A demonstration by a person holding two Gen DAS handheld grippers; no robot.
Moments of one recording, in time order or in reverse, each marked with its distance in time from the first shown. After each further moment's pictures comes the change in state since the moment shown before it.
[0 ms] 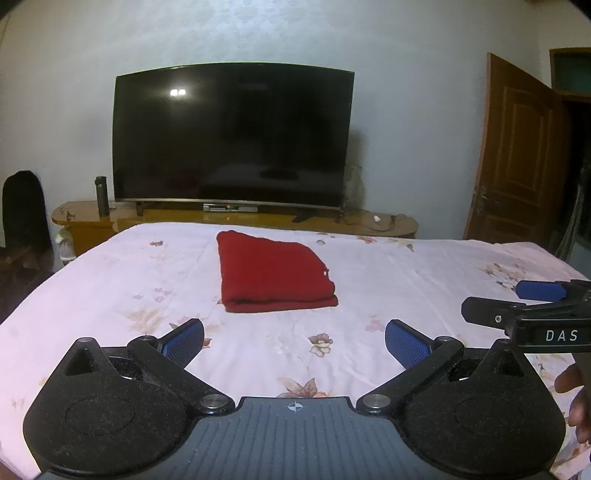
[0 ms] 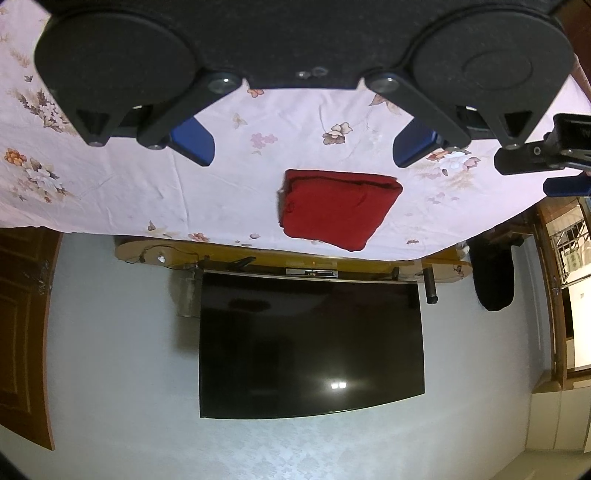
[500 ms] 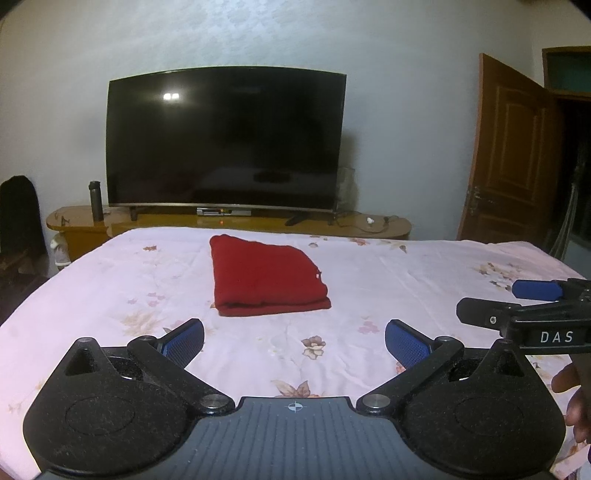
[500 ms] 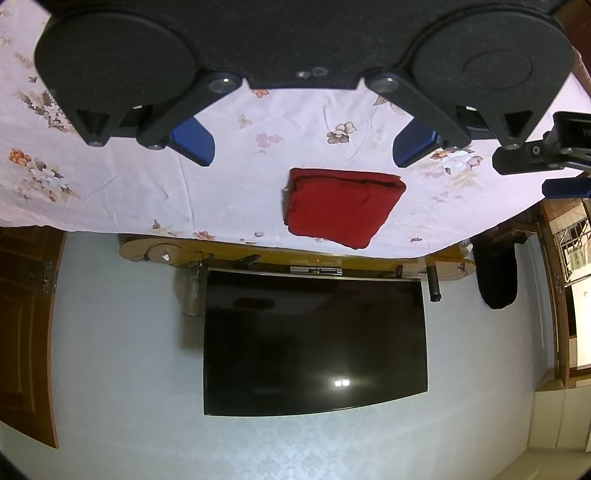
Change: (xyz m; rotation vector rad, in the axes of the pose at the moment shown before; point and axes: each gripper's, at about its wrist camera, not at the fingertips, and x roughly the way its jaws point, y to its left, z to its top) left arm -0.004 -0.003 0.002 0.009 -0.010 -0.018; right arm -0.006 -0.003 0.000 -0.003 -0.008 -0.012
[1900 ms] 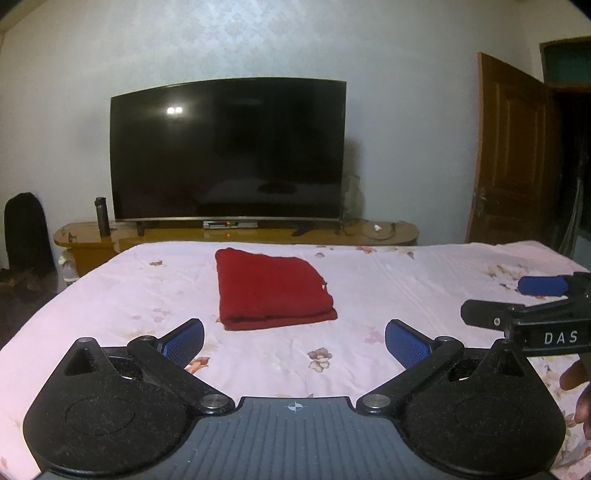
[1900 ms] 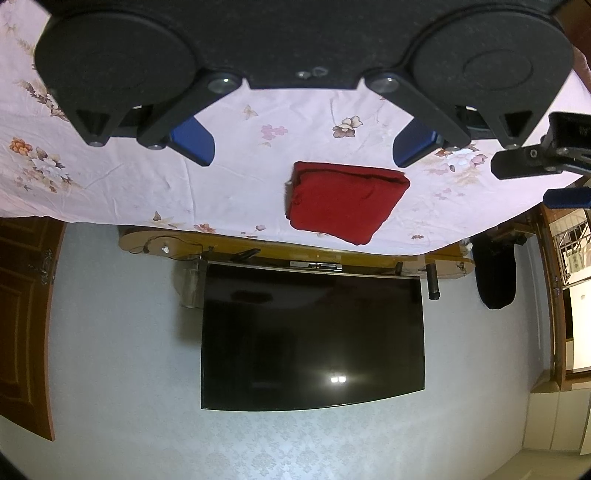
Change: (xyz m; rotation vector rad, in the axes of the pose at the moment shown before) left arm 0.001 -0.011 0.004 0.029 -0.037 0.030; right arm 0.000 -0.010 0.005 -0.022 -0.013 0.006
